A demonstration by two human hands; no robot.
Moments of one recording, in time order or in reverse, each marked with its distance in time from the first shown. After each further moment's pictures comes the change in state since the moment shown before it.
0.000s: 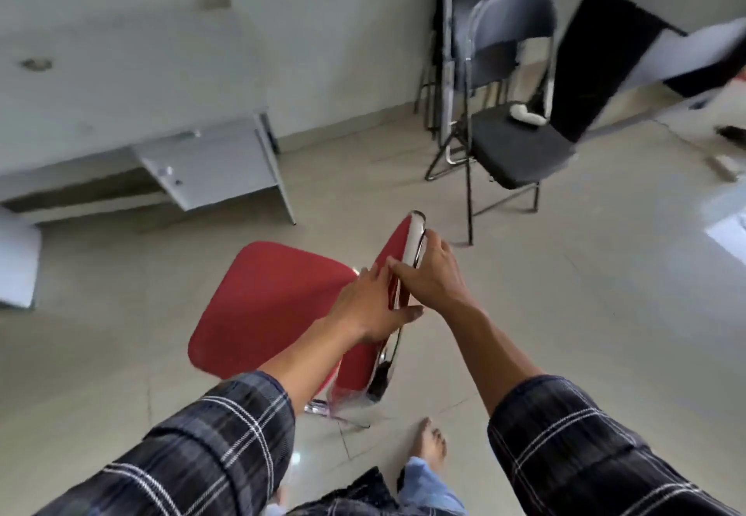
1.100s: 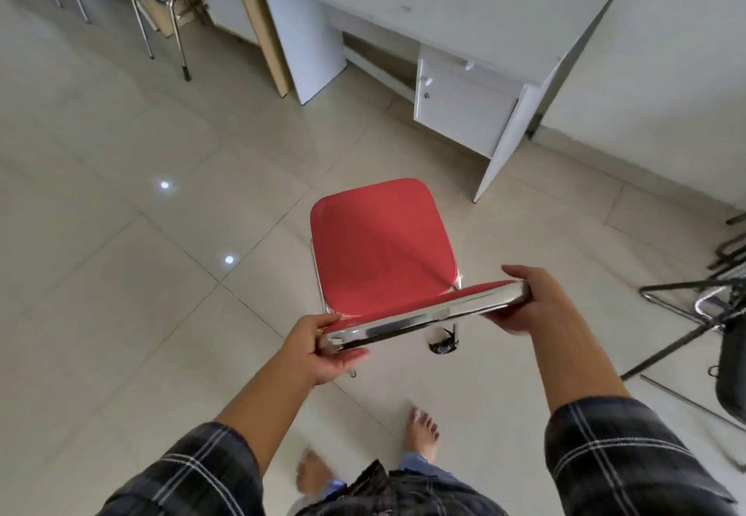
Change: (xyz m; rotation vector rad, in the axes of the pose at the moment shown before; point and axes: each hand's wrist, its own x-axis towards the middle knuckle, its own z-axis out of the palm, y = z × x) left_hand -0.056 0.041 0.092 -2.549 0.973 -1.121; right_hand 0.165 -0.017 -0.026 0.419 -0.767 0.737
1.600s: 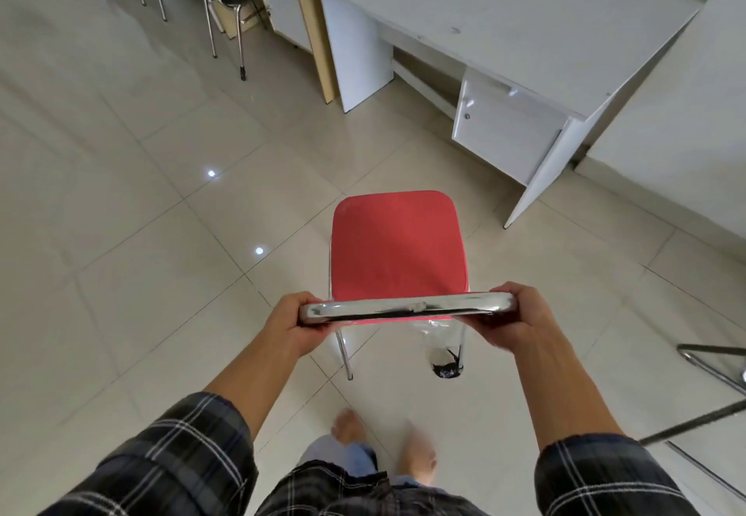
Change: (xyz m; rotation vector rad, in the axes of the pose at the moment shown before) left_hand -0.012 0.039 0.019 -0.272 0.099 0.243; right_hand 0.010 -0.009 0.035 -0.039 -0.130 0.014
